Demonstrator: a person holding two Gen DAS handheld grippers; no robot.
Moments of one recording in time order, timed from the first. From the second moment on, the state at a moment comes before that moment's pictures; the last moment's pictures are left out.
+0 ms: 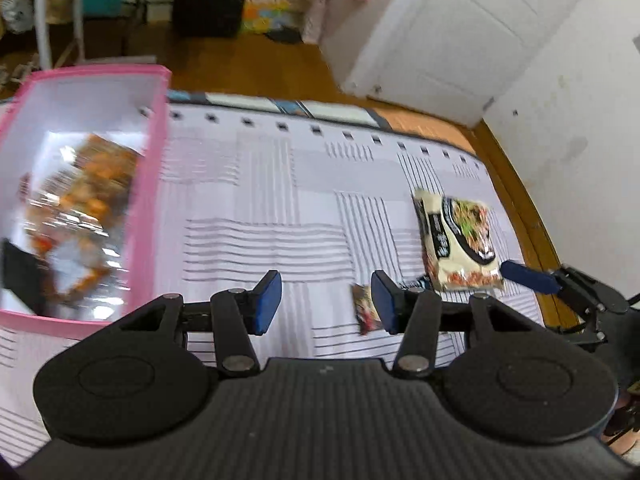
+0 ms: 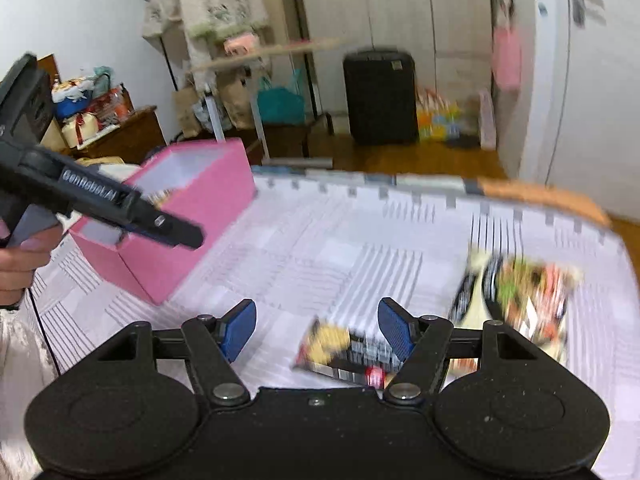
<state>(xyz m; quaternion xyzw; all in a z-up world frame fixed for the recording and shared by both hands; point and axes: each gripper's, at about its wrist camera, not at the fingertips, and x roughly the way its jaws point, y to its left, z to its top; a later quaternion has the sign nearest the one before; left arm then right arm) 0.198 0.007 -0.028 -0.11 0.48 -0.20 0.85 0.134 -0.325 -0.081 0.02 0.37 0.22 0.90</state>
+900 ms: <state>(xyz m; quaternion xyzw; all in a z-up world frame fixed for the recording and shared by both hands) 0.244 -0.116 -0.162 -0.13 0.60 -0.34 0.71 0.130 -0.323 -0.189 0.09 0.44 0.19 0.88</state>
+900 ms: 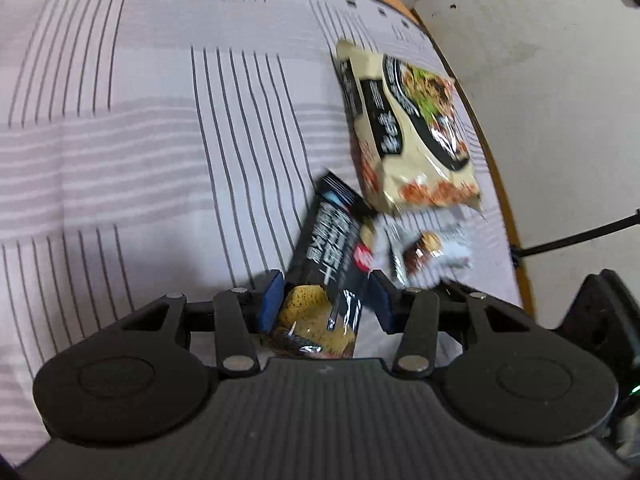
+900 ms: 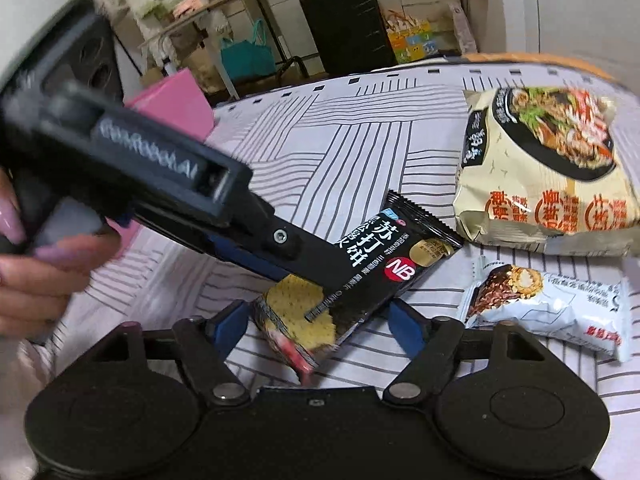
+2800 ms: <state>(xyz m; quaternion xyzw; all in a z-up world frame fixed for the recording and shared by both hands) 0.125 0.085 0.023 -0.11 0.44 -0.17 0.87 0.128 -0.074 -0.030 -0.17 0.23 0.31 0.91</state>
